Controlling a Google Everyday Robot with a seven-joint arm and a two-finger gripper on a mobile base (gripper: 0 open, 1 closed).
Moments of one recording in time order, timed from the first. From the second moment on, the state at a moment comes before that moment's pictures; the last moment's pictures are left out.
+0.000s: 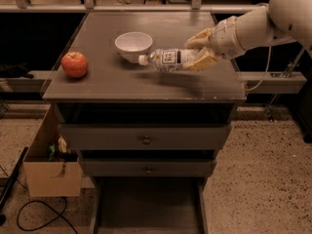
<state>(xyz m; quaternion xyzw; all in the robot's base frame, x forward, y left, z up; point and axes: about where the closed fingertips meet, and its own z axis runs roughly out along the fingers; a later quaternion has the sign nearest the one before) 0.670 -0.107 0.903 -0.65 0.61 0.10 0.45</state>
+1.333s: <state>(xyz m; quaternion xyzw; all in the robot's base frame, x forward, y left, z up) 0.667 -0.110 0.874 -0.64 0.62 0.11 0.43</state>
